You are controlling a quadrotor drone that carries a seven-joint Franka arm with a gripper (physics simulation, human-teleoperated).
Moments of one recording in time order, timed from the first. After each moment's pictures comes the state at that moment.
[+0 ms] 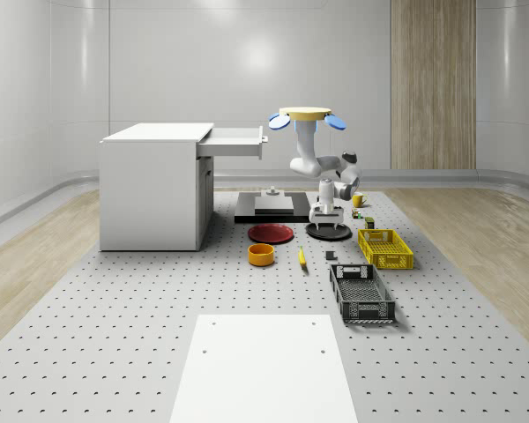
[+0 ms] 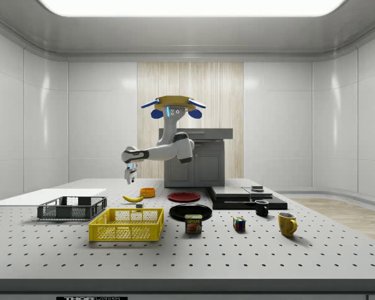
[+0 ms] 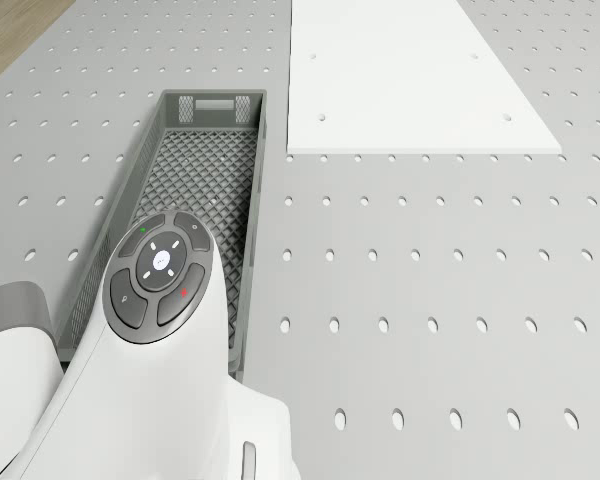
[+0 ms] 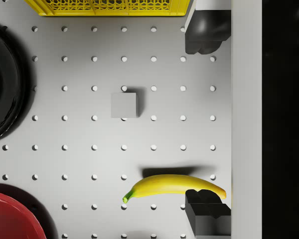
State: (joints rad) arm 0.96 -1.60 -1.31 -2.81 1.81 1.68 0.15
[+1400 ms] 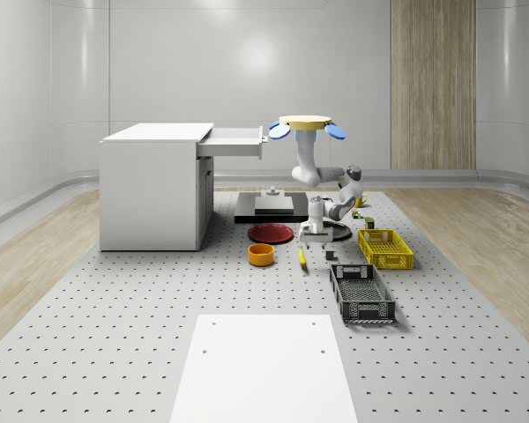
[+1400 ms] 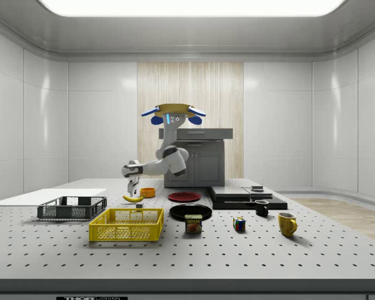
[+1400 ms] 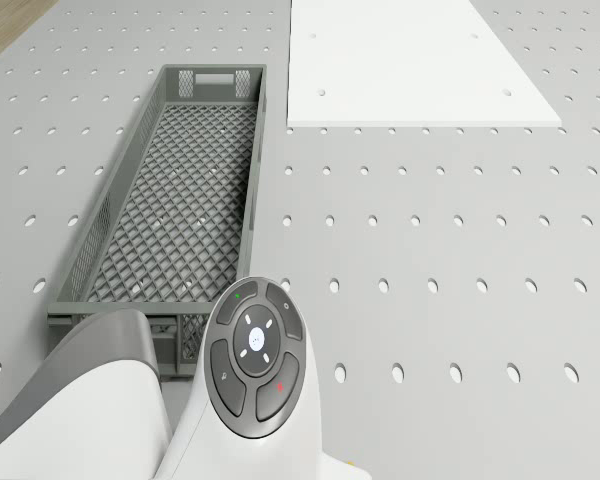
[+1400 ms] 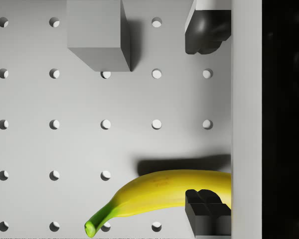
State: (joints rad) arm 1.15 -1.55 -1.11 -2.79 2.01 1.71 -0.05
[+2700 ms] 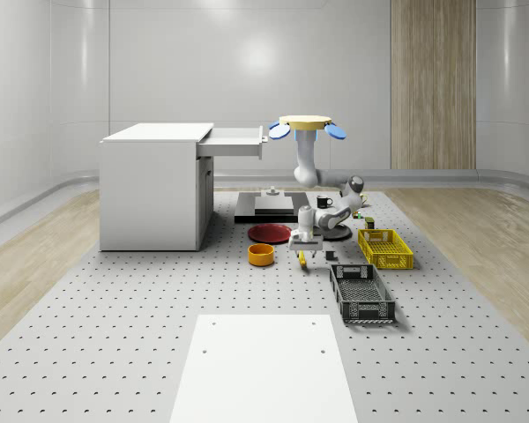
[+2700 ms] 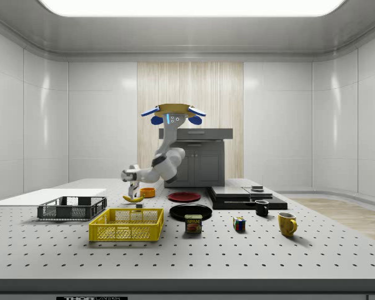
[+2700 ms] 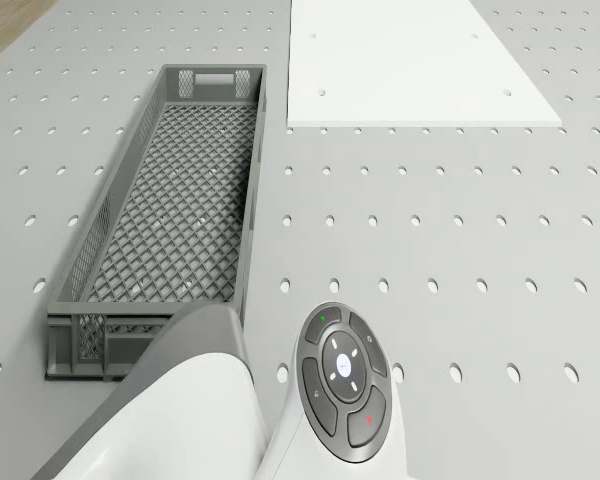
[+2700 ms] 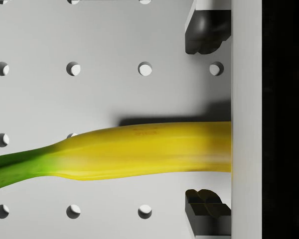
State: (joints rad) arm 1.36 -1.41 -1.00 -2.68 2.15 1.66 -0.19
